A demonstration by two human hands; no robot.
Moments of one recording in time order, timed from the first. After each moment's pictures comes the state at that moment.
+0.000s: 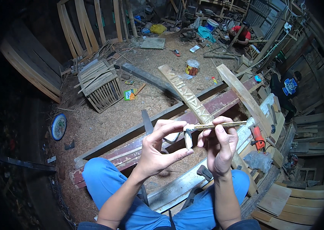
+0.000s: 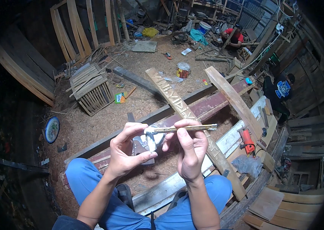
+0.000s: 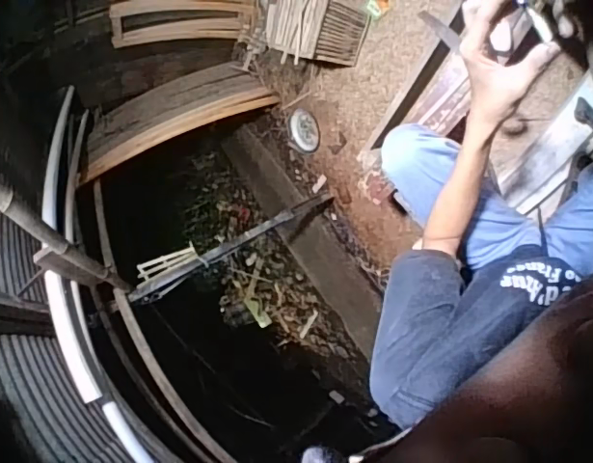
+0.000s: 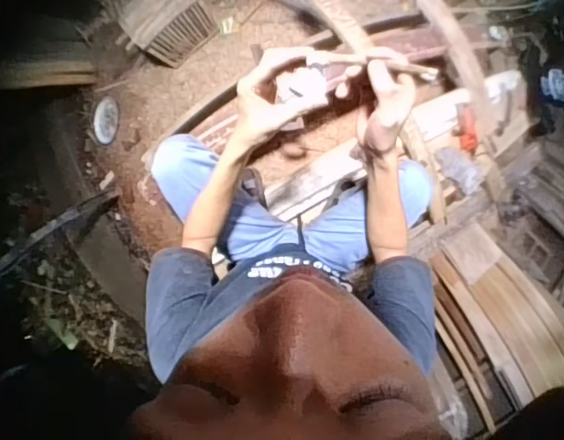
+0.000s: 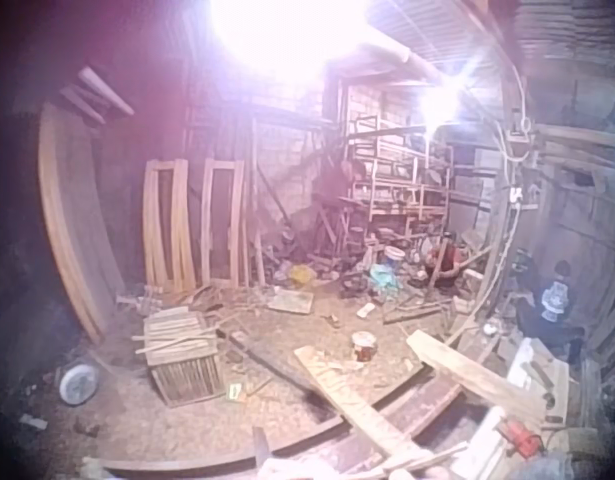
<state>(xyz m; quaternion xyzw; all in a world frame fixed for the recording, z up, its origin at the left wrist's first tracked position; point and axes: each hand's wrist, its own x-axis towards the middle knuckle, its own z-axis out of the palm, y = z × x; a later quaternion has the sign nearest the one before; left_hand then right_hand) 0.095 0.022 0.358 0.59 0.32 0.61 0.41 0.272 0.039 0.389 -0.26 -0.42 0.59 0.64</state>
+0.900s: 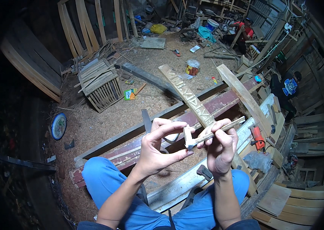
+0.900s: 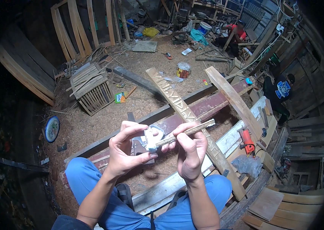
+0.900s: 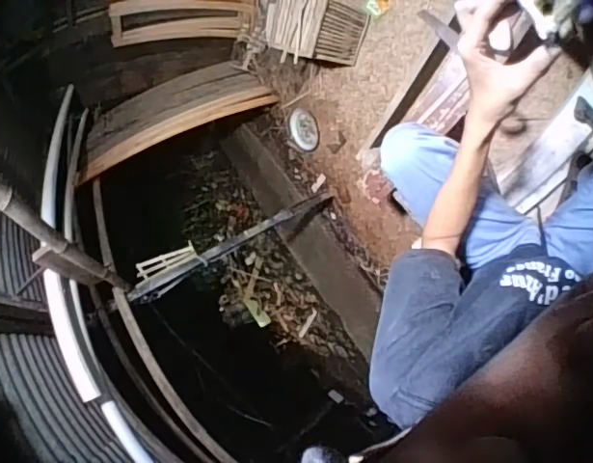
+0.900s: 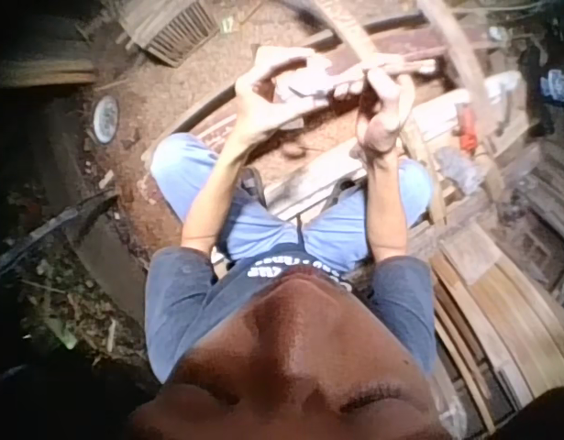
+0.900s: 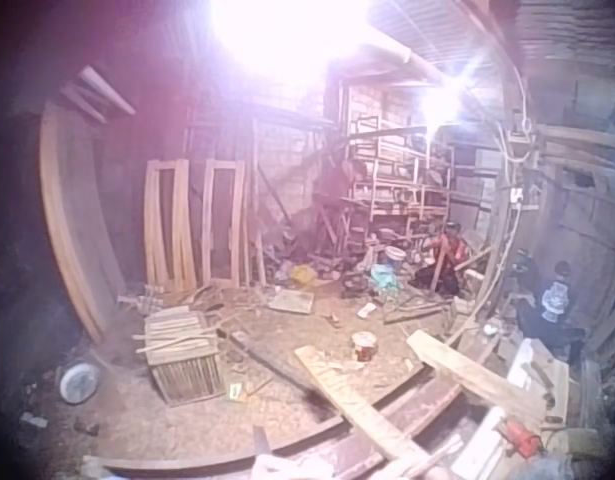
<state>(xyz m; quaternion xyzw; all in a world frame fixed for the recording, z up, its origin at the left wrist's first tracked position) 0.095 0.020 0.356 0.59 0.33 0.61 0.41 0.274 0.039 0.383 -0.23 -0.42 0.60 0.64</state>
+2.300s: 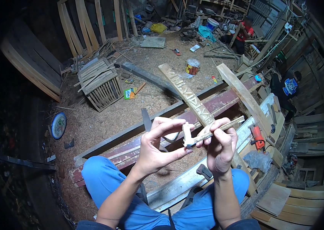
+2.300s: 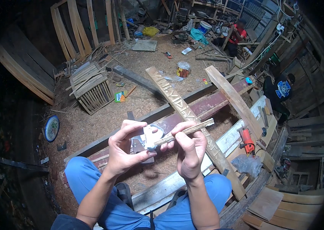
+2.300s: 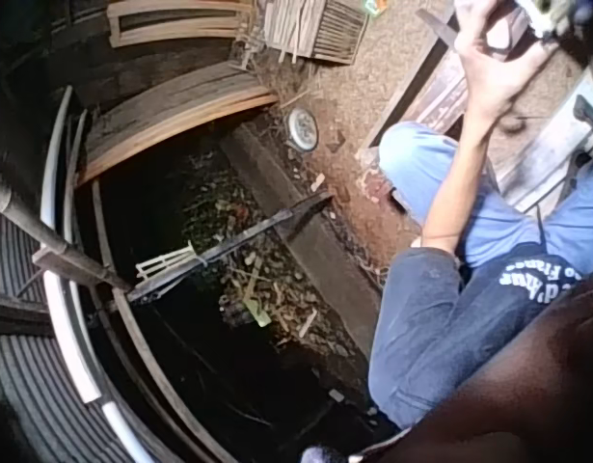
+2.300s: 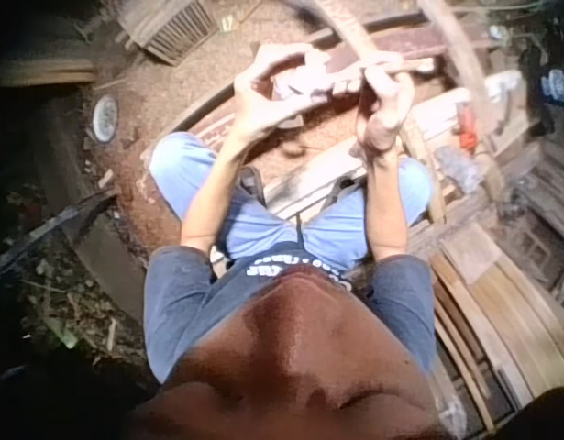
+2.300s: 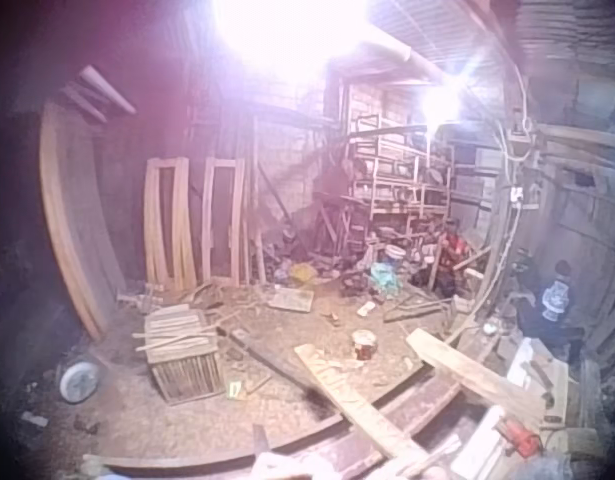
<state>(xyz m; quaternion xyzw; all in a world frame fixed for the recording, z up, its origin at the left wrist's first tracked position) 0.095 0.022 0.360 0.58 0.32 0.62 0.43 0.276 0.039 0.383 -0.27 -0.46 0.58 0.62</state>
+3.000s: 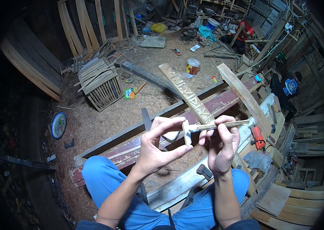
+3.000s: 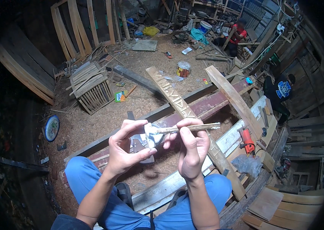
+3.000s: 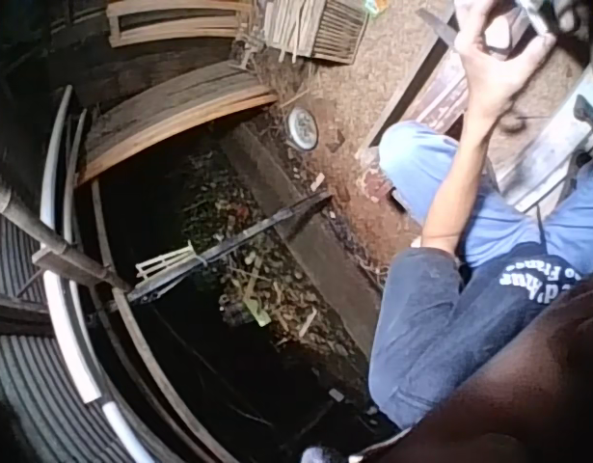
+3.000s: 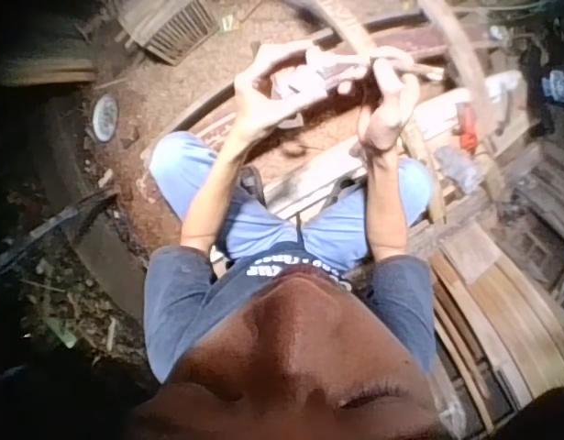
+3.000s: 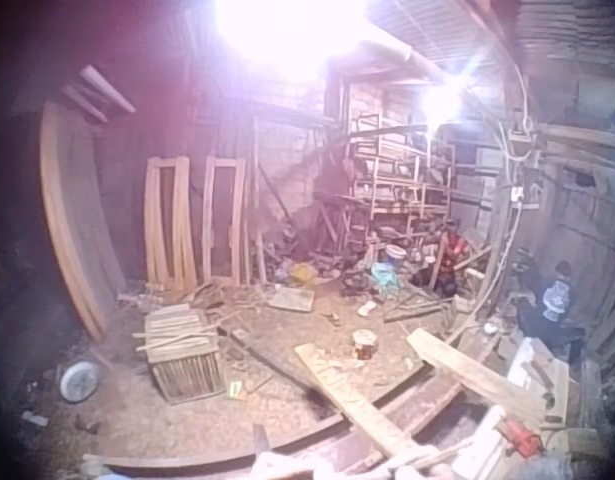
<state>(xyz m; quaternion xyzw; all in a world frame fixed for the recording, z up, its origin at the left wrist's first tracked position) 0.094 0.021 0.362 0.58 0.36 0.60 0.42 0.271 0.037 0.393 -0.26 -0.42 0.57 0.65</state>
